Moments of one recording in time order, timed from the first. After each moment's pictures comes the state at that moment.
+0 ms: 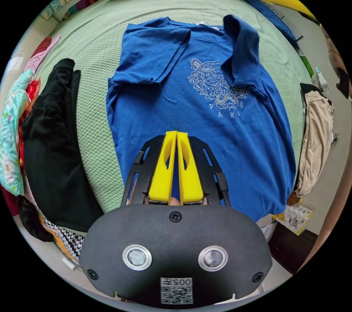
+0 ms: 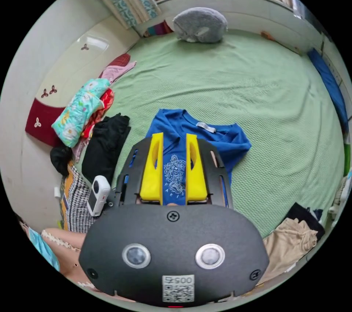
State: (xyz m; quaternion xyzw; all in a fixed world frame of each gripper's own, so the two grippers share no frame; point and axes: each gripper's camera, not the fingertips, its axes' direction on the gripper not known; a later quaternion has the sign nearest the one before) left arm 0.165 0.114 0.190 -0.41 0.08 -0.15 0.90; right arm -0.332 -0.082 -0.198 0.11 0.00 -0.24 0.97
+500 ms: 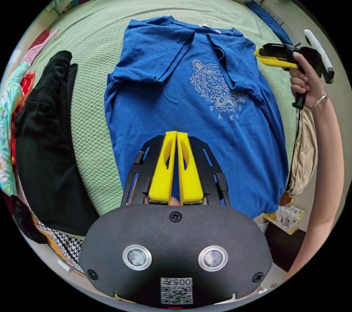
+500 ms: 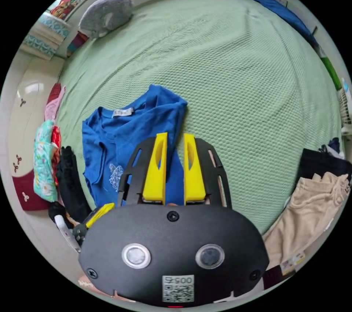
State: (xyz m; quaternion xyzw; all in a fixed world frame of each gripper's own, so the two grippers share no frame) left arm 0.153 0.120 0.179 -0.41 0.11 -0.17 0.89; right arm -0.201 -0.141 -0.105 0.07 0.02 0.02 1.00
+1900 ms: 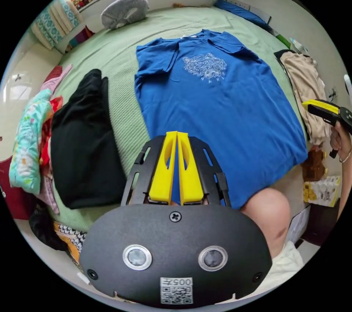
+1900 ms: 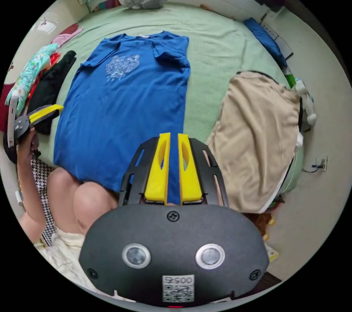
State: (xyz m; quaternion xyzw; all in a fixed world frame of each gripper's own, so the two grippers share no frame) left arm 0.164 0.199 -0.083 -0.34 0.03 -0.05 0.94; right arm -0.202 0.250 -0.069 0.11 0.20 -0.11 0.97
